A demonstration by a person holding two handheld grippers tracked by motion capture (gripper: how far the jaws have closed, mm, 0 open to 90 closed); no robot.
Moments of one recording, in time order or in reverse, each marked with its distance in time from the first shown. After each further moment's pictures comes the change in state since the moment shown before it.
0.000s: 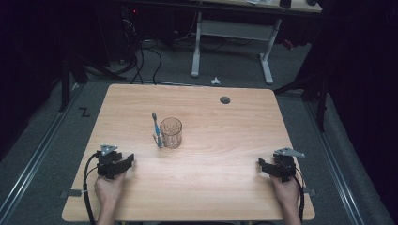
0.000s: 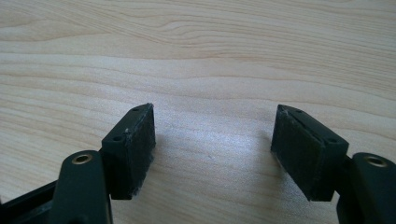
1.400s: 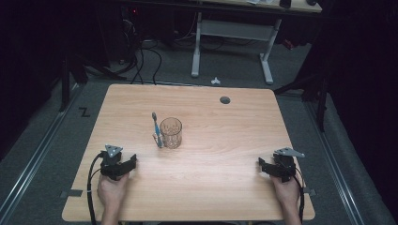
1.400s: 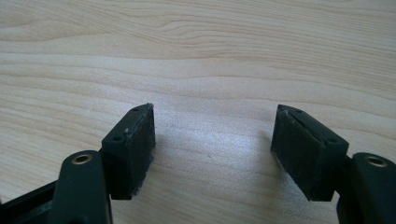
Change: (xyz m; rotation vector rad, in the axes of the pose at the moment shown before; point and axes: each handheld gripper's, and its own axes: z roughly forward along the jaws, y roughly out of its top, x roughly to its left) left arm -0.011 -0.003 0.005 -0.010 0.079 0.085; right arm 0.000 0.000 0.000 0.000 0.000 0.001
